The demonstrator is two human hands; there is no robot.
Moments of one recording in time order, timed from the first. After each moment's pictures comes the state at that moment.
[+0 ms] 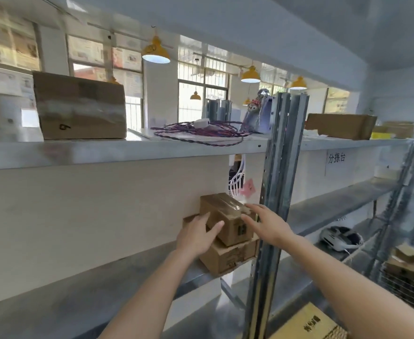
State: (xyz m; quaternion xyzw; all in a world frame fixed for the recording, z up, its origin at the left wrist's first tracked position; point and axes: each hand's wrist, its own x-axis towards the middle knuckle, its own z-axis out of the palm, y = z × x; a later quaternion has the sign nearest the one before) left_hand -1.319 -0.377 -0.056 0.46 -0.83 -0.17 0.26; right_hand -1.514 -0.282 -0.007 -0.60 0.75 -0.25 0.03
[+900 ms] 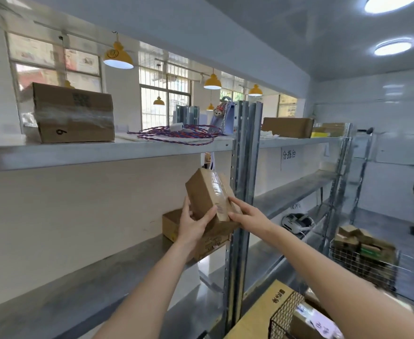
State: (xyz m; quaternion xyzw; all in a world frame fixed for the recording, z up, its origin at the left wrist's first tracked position) left_hand -1.313 -0.294 -0.033 0.29 -0.62 -0.58 0.44; right_hand -1.459 -0.187 0.007 -0.51 0.69 -0.44 0.26
